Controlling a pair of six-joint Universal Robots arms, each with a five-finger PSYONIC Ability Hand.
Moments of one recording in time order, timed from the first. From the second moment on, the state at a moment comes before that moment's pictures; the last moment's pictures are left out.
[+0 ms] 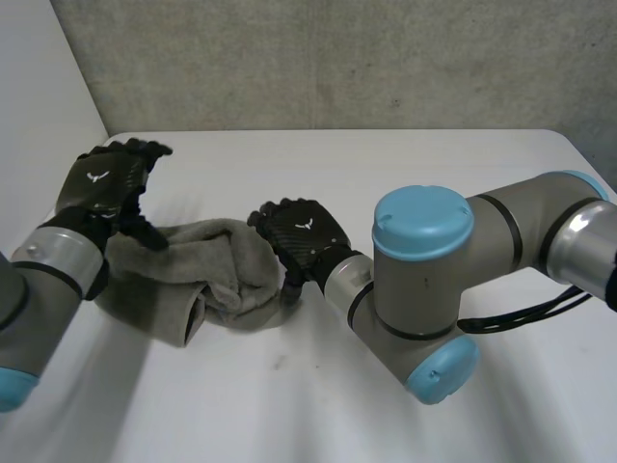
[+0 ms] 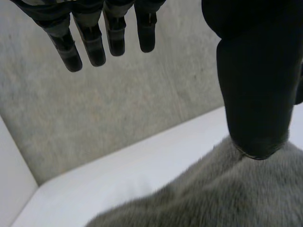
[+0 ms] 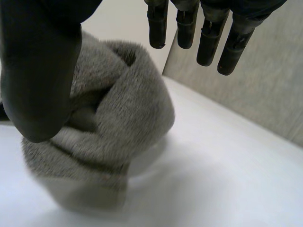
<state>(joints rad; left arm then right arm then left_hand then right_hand) 4.50 -1.68 -1.82 3.46 -1.44 3.20 2.33 -0.86 1.13 -0.05 1.41 3.05 0.27 0.27 0.27 0.27 0.10 0.24 0.25 0.24 0.26 0.06</state>
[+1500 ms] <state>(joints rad) 4.44 -1.64 -1.51 3.22 -1.27 3.22 2.07 -1.03 0.74 0.37 1.33 2.75 1.19 1.22 1.22 1.22 1.03 1.29 1.29 1.28 1.34 1.11</state>
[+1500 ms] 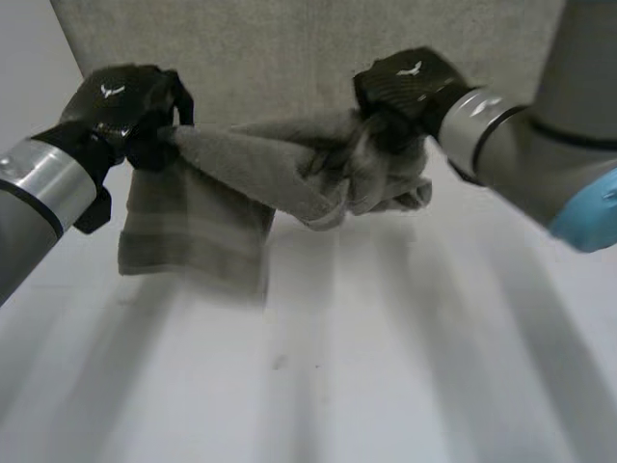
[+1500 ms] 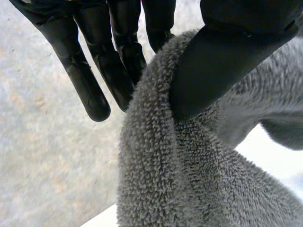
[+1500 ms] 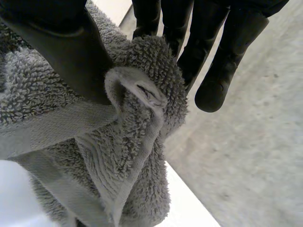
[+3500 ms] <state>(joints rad) 4.01 -2.36 -1.00 3.02 -1.66 3.23 1.73 -1.02 1.23 0.04 1.25 2.69 0.39 0.39 0.39 0.39 0.21 0.24 0.25 0.24 0.26 0.06</state>
